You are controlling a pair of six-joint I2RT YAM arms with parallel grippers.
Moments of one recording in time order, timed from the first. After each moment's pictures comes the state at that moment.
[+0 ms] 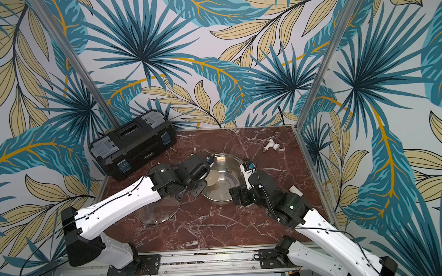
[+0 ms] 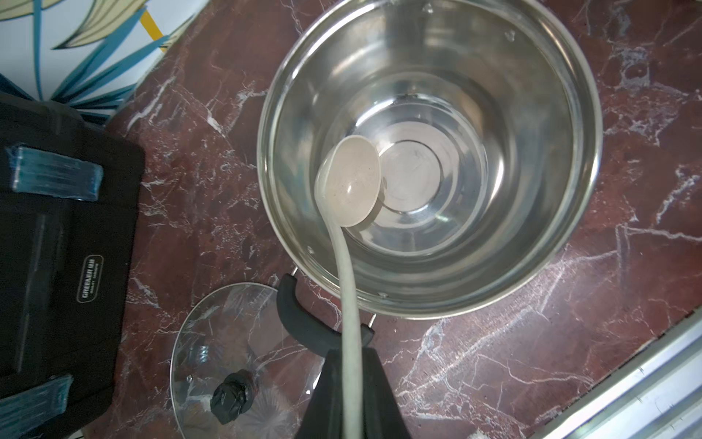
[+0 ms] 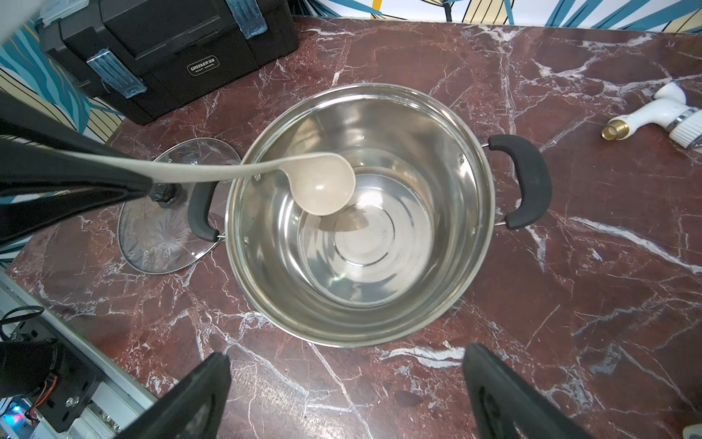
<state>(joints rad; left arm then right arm) -0.97 1.54 1.55 -1.05 -0.34 -0.17 0.73 0.84 0.90 -0.73 0.18 0.37</state>
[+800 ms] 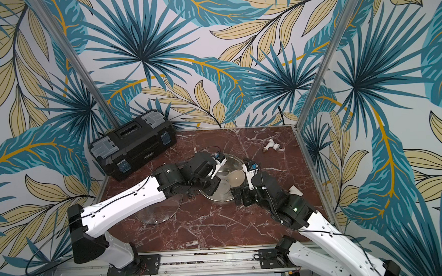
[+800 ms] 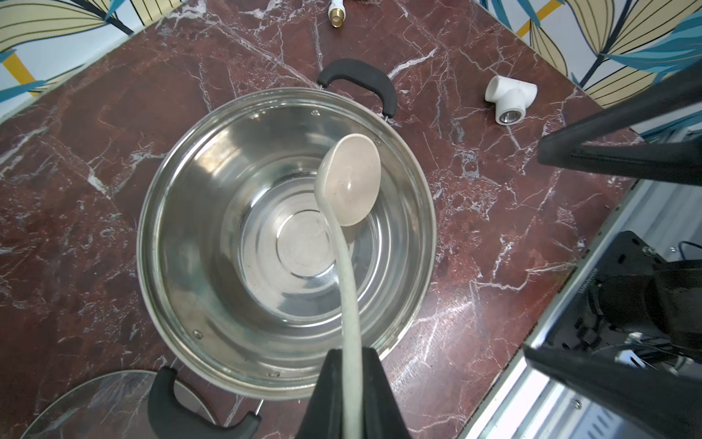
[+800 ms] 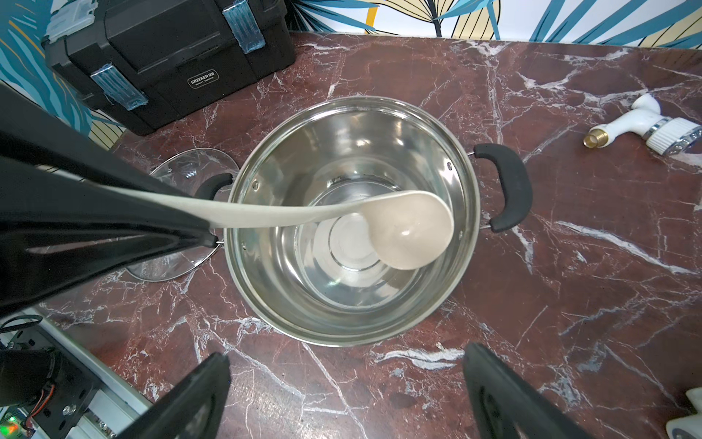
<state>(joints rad) -1.00 1.55 1.56 -0.89 -0.10 -0.26 0.73 0.81 0.90 -0.74 0.20 0.37</state>
